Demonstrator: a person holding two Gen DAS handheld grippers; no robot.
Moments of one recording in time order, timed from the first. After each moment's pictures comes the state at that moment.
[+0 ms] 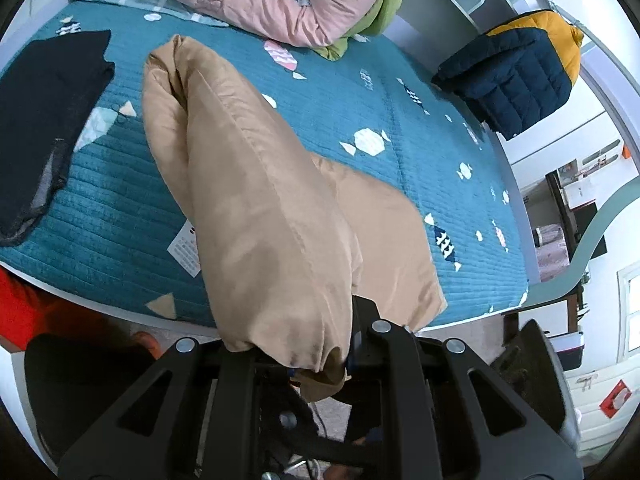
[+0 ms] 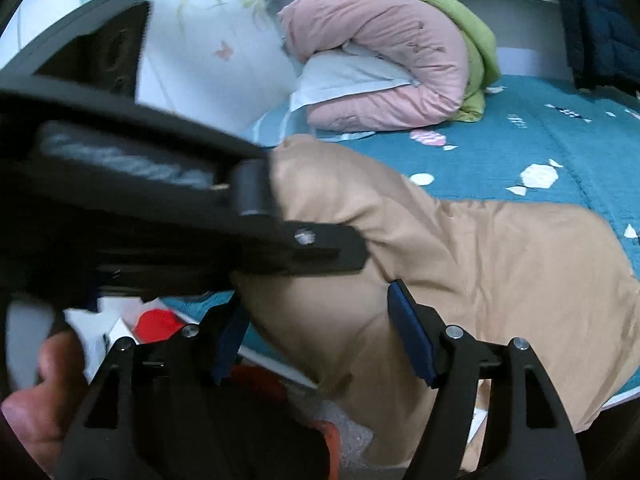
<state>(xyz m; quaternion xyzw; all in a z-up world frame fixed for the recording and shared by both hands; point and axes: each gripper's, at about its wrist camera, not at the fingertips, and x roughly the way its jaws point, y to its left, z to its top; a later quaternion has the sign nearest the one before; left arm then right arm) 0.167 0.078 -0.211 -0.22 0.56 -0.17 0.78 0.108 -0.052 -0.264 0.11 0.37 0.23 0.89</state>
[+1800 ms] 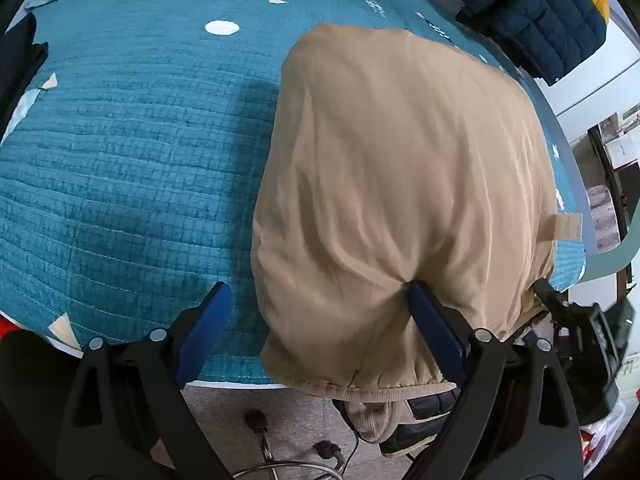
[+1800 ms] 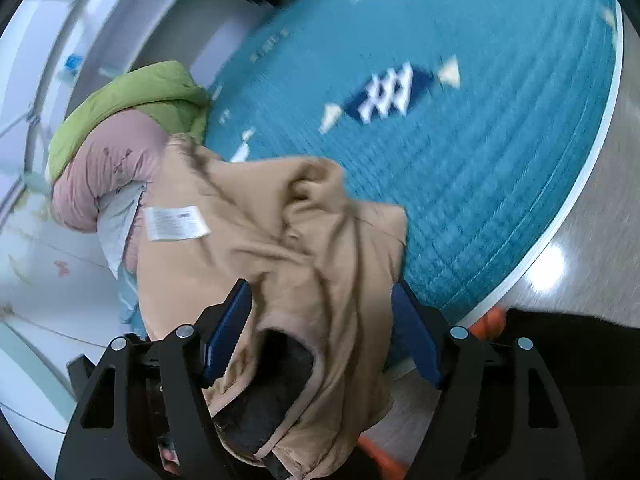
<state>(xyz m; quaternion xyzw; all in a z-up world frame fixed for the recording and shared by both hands) 0.207 -0.034 -0.340 -0.13 0.61 -0.14 0.77 0.119 -0.383 -0.359 0.48 0.43 -0.05 0.77</state>
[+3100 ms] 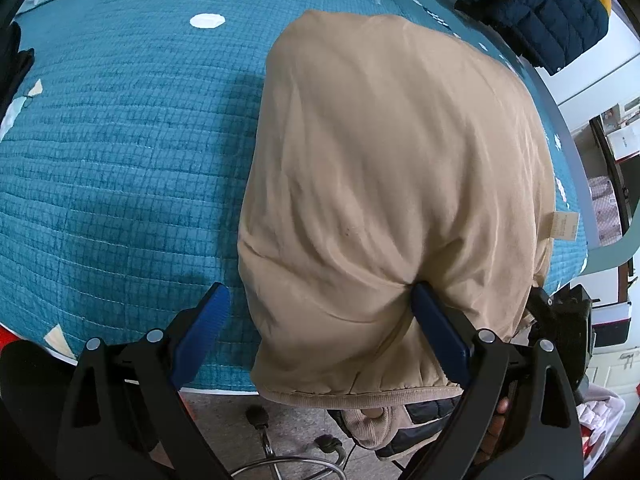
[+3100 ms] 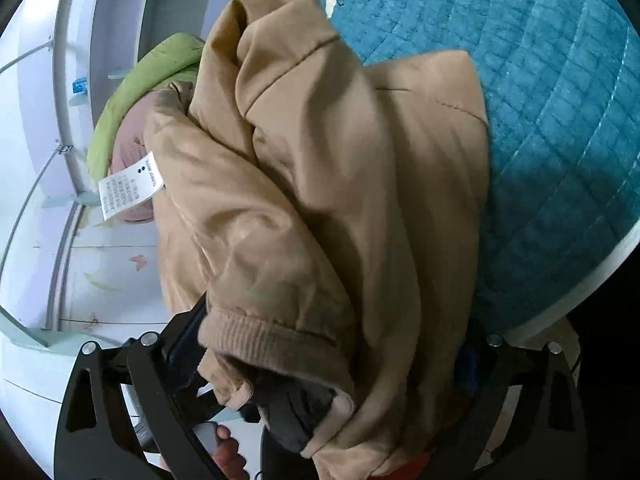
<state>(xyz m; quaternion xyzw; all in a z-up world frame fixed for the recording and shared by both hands) 0.221 -0.049 -0.348 -0.12 0.62 -0.15 0.76 0.126 -0.370 -0.421 0.60 0.43 0.07 0.67</state>
